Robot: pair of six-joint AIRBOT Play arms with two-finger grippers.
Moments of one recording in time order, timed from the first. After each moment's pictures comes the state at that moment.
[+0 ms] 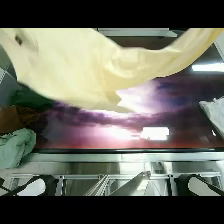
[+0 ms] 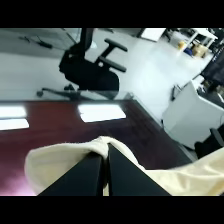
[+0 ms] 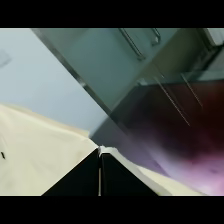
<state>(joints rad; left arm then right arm) 0.42 -1.25 1.93 0.39 -1.33 -1.23 -0.48 -1.19 1.69 -0.15 1.39 1.16</state>
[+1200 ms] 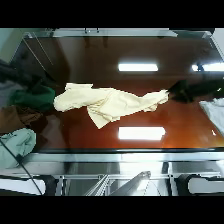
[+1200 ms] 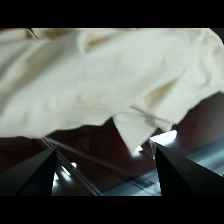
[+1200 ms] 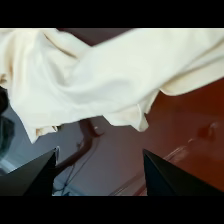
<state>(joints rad) 0.25 -1.61 1.45 0.86 -1.50 -1.35 -0.32 -1.56 1.15 -0.70 1.32 1.17</state>
